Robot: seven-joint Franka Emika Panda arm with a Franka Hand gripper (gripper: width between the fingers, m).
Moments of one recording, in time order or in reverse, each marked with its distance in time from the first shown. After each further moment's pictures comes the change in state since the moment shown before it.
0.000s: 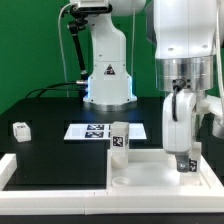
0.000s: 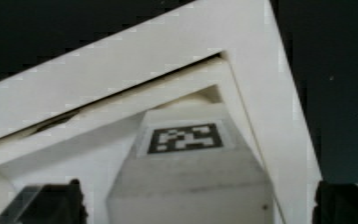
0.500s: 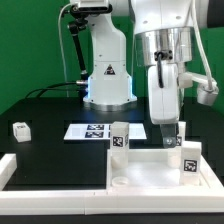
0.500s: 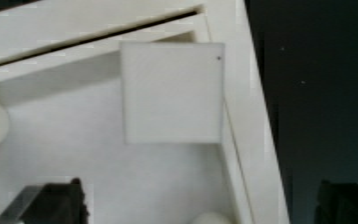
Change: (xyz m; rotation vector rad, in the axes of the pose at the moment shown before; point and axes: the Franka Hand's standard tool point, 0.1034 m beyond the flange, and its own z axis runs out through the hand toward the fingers) arm 0.021 -0.004 -0.033 0.057 -0.042 -0.093
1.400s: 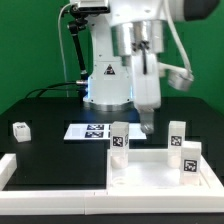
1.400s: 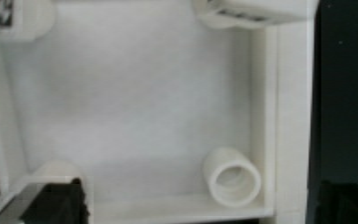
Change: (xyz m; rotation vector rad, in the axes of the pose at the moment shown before) arm 0.057 0.024 -0.029 -0.001 -0.003 -0.238
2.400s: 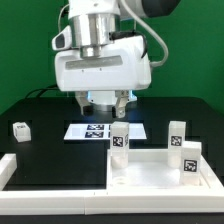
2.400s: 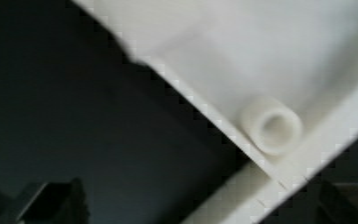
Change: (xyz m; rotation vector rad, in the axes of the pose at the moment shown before) arm 0.065 0.042 -0.009 0.004 0.045 -0.868
